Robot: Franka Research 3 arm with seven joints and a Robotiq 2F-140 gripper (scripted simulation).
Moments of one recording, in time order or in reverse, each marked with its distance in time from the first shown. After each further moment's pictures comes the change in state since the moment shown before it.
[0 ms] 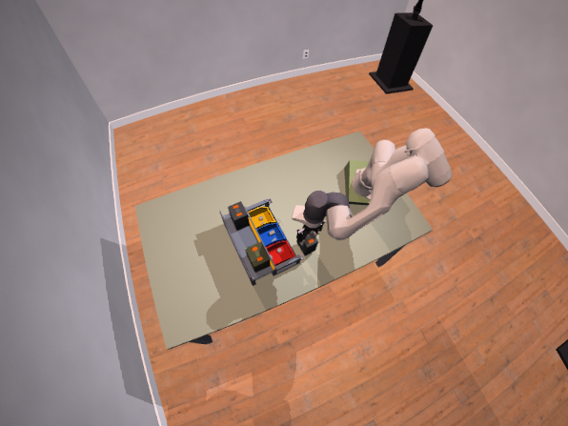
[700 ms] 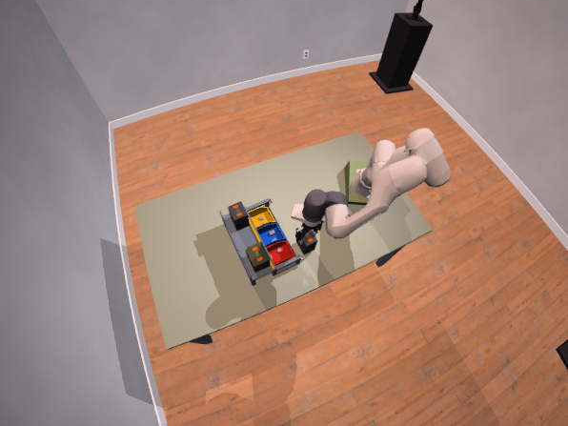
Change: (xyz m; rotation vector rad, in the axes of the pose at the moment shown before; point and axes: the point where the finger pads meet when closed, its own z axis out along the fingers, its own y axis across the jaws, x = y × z) arm 0.007 -0.001 0.000 -0.001 -0.002 0.019
